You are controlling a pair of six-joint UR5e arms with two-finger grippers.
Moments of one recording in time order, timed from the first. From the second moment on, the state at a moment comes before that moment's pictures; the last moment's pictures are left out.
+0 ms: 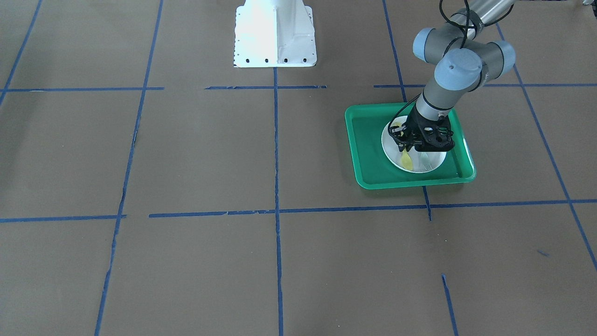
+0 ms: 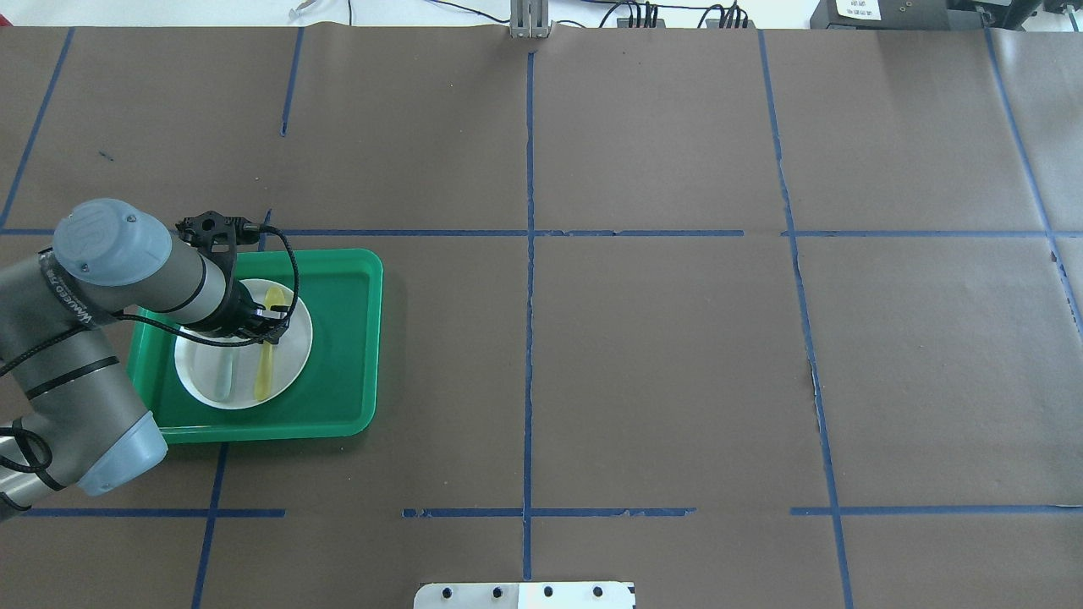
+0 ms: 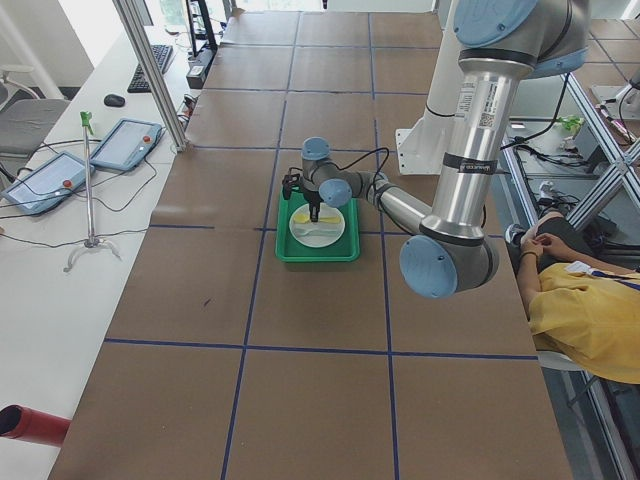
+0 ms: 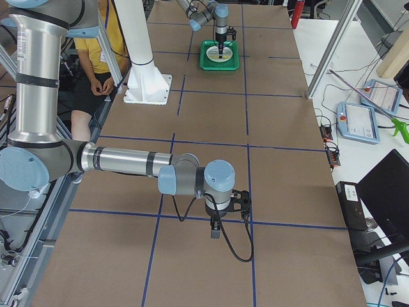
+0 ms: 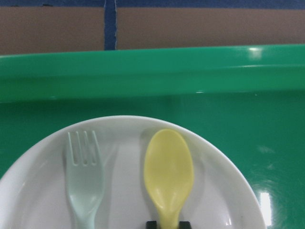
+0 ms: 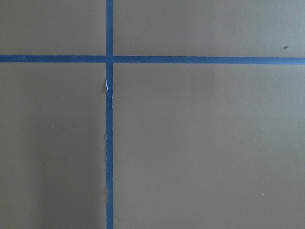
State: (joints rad) left arm -0.67 -1.78 -1.73 -1.93 -2.00 -1.09; right arm 1.58 -1.70 1.64 -1.50 2.28 0.01
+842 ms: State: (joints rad) left arm -0.68 -1.84 -1.80 -1.82 -2.00 -1.17; right arm 1.58 -1.70 1.64 -1.50 2.28 0.01
